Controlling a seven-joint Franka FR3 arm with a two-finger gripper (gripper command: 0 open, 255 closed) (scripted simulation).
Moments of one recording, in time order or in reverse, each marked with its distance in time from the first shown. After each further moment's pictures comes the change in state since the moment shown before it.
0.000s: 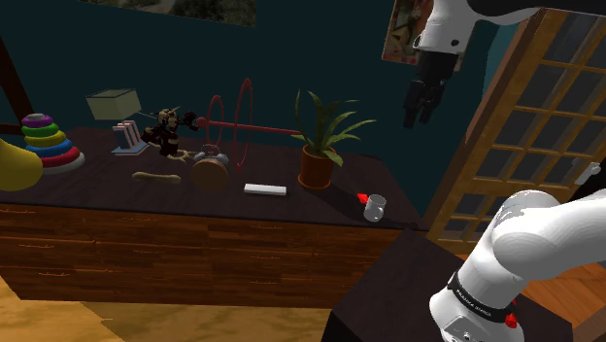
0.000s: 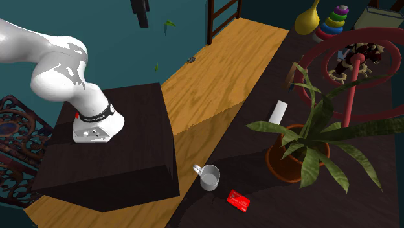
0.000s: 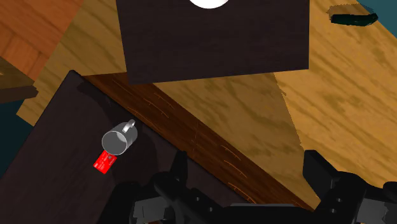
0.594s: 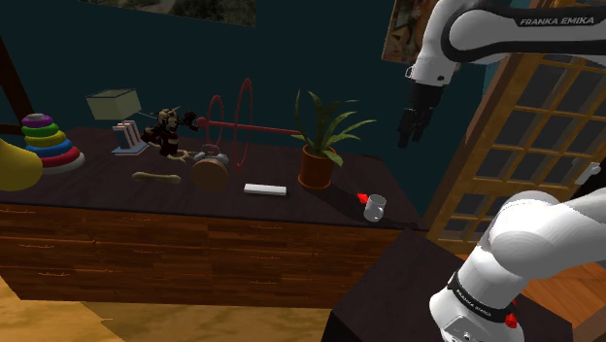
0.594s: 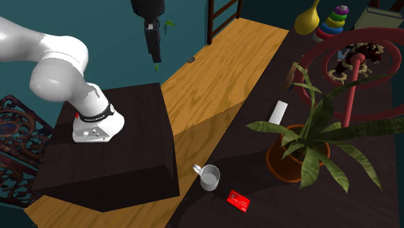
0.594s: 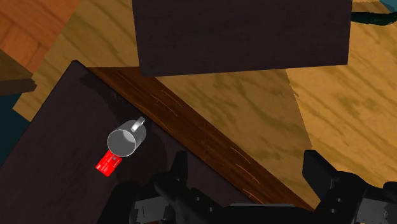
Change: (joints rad) arm -0.030 0.024 -0.107 -0.165 -0.079 0.187 -0.129
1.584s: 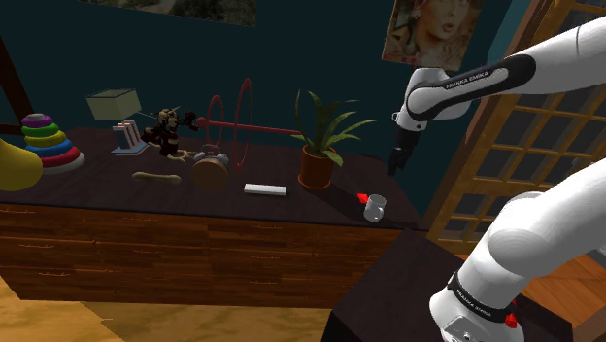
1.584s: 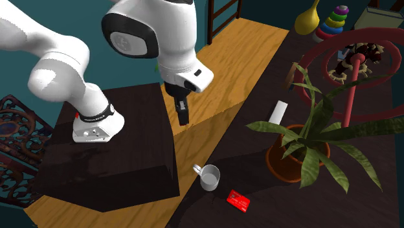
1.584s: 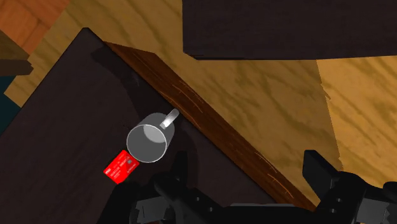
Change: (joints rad) arm -0.051 0.330 -0.257 -0.133 -0.114 0.474 -0.279
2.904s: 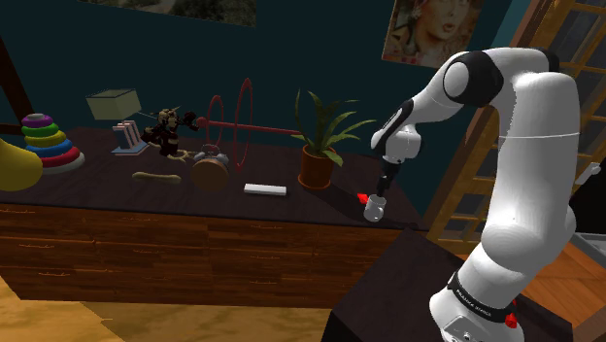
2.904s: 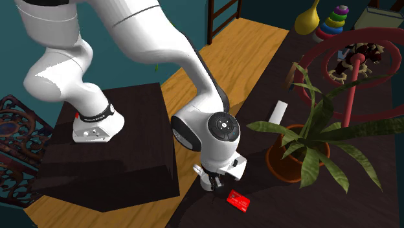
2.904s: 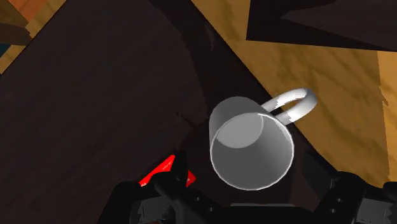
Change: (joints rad) arm -0.129 0.847 -0.066 0.348 0.463 0.428 -0.620
